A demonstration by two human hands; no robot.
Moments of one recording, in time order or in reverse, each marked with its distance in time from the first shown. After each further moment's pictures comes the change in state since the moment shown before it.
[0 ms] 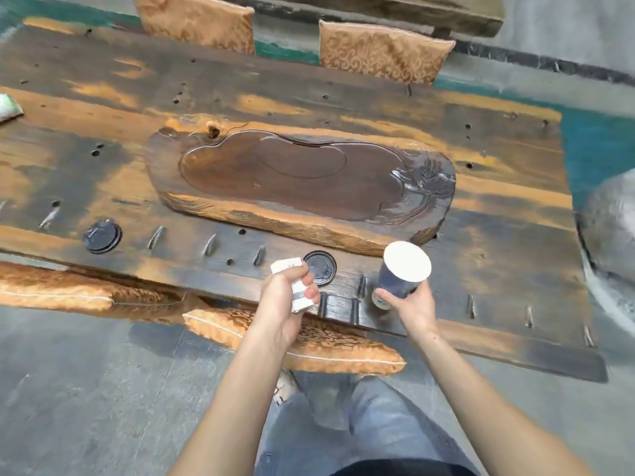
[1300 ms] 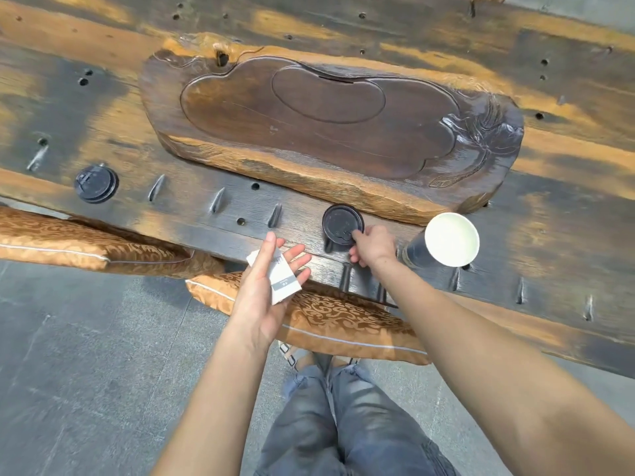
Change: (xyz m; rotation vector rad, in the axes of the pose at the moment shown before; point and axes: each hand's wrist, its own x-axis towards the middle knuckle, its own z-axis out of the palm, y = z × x) left_hand 0.035 -0.005 -0.086 -0.013 0.182 0.031; right_hand 0.055 -0.025 0.147 -0.381 -0.267 0.169
